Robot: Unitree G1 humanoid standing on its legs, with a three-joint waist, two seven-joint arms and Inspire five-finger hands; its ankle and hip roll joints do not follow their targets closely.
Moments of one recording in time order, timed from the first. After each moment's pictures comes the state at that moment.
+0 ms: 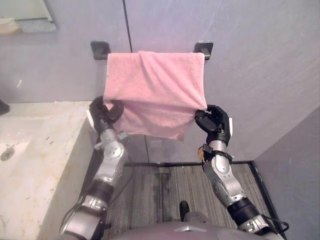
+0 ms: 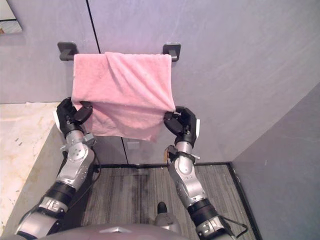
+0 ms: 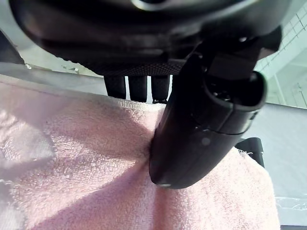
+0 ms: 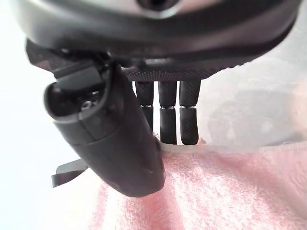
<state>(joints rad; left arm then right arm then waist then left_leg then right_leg) -0.28 0.23 -0.22 0.39 -0.35 -0.36 0.73 -0.11 -0.22 0.35 0.17 0.46 -0.32 -0.57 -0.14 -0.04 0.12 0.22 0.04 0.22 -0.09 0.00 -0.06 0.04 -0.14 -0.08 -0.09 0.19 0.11</state>
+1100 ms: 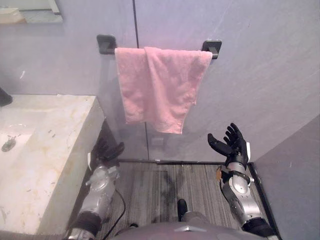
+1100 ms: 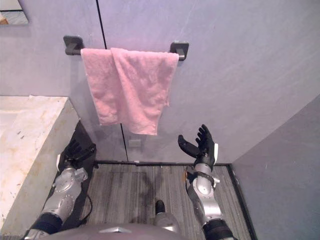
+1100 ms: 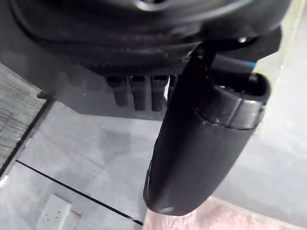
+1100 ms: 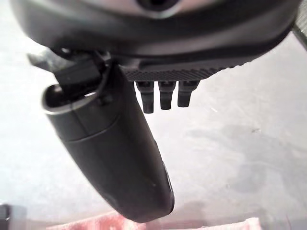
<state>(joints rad) -0.02 0.29 -0.14 0.42 -0.57 -0.11 0.47 0.04 -0.28 0.21 0.30 0.43 -0.31 -0.44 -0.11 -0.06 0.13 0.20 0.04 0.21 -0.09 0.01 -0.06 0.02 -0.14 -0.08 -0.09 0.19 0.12</state>
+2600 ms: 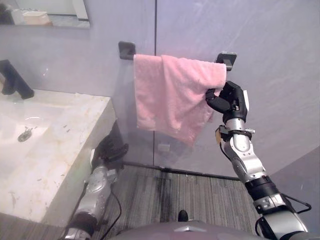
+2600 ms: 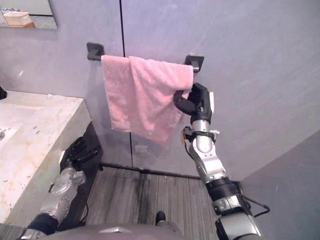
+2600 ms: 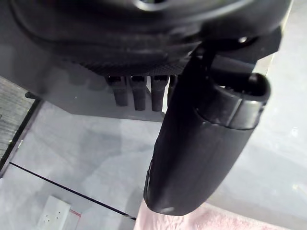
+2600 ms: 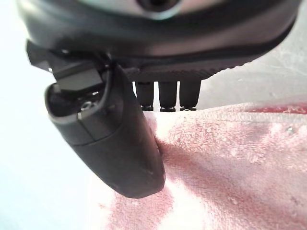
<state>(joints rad) 0.01 0.30 -0.15 0.48 -0.50 -0.13 0.30 -0.30 -0.40 0.22 0.22 0.40 -0.23 -0.37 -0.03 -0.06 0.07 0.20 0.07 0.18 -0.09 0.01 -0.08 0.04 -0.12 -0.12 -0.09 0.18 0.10</state>
